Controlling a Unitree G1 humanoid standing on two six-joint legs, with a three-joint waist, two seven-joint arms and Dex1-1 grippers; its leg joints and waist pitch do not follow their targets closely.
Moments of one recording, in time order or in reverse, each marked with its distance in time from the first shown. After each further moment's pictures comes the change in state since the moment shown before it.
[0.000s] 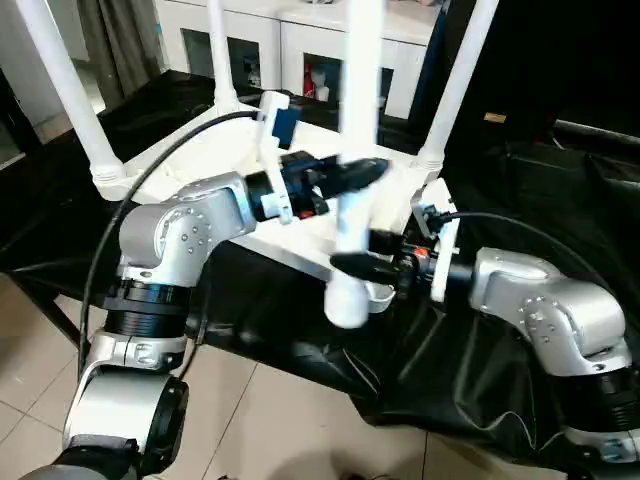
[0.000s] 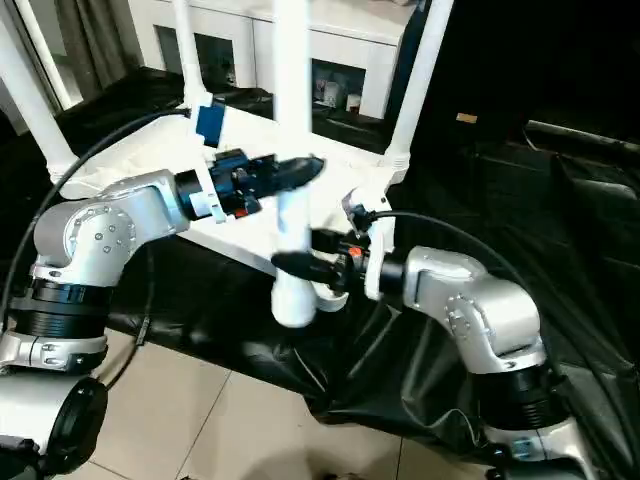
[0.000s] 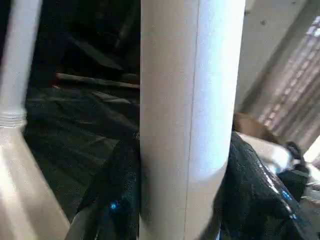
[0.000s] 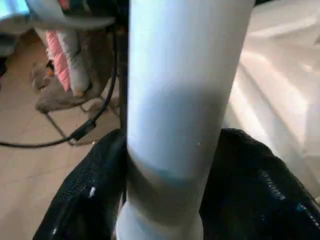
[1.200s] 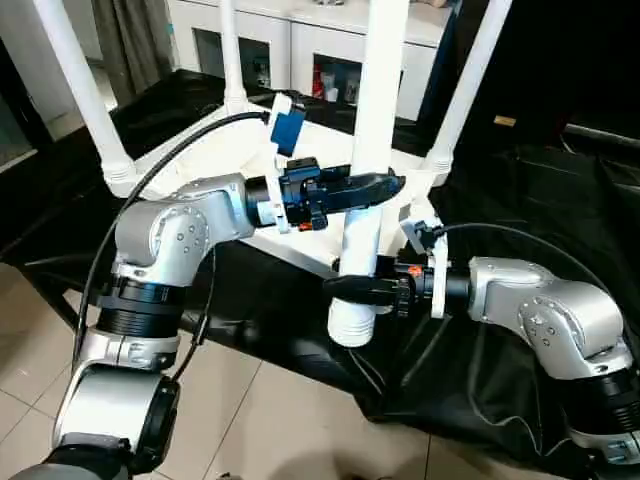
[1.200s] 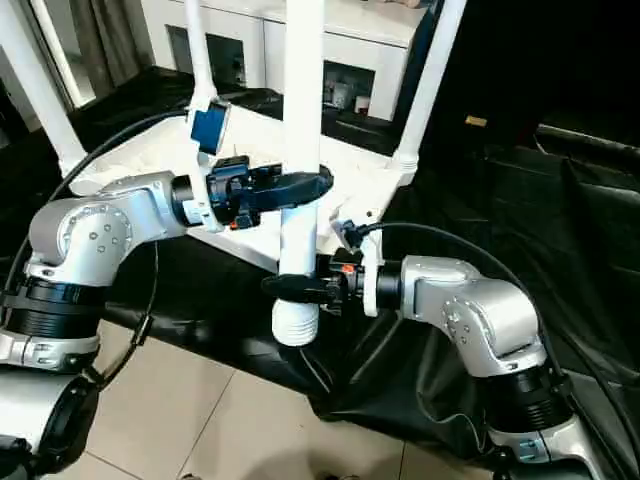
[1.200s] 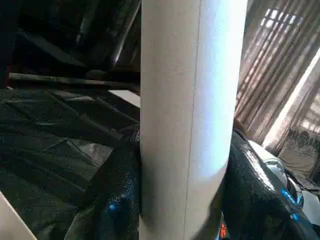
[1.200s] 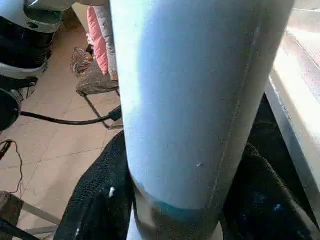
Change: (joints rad) left arm -0.001 0.034 -0.037 -0.016 -0.023 0.001 -0.133; right arm 0.000 -0.024 0.040 -0.017 0.041 0.040 0.077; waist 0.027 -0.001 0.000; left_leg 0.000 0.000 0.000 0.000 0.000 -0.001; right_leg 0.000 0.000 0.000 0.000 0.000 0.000
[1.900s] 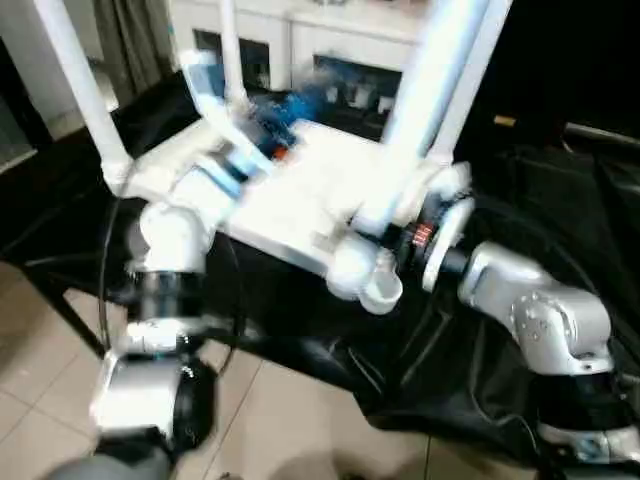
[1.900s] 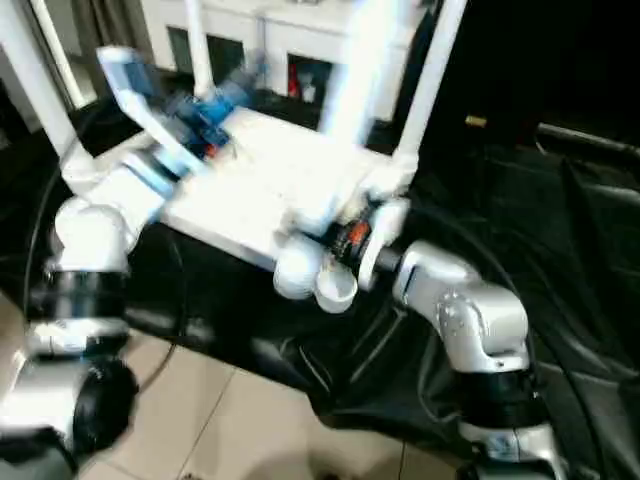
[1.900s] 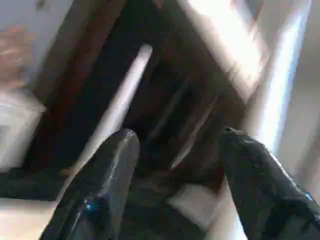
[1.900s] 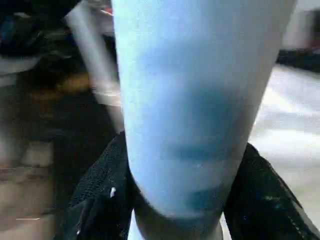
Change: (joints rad) left arm -0.051 -0.006 0.106 0.307 0.174 -0.459 0.141; right arm 0.013 0.126 -0.200 0.091 -0.142 -0.240 -0.382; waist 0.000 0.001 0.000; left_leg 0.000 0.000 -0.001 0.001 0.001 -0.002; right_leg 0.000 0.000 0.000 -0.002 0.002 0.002
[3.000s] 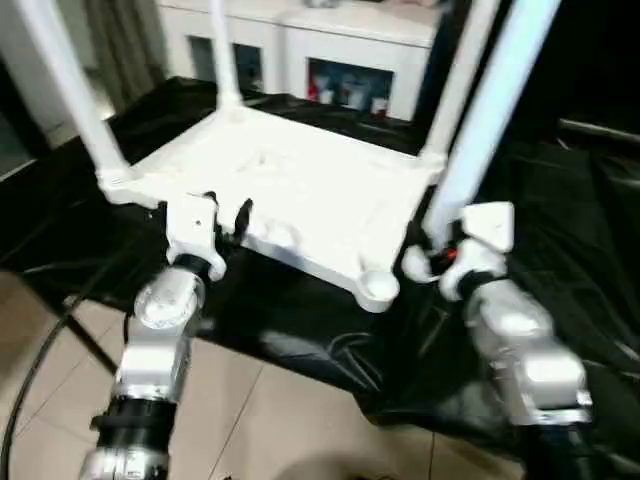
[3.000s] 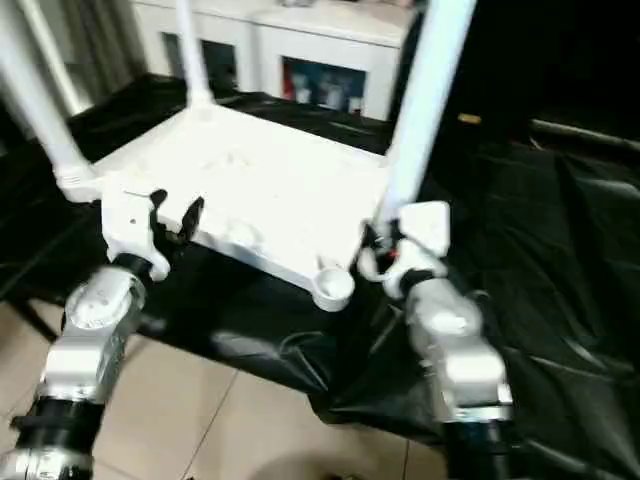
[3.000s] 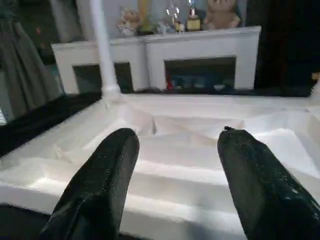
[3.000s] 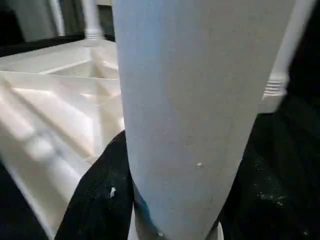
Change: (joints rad) left arm 0.513 -0.080 -0.025 -0.319 0.476 -0.334 0.668; right arm 0.190 0.162 0.063 -0.001 -0.295 -0.259 -0.337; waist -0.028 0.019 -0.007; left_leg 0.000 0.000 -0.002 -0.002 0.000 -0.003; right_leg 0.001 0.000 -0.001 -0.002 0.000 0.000
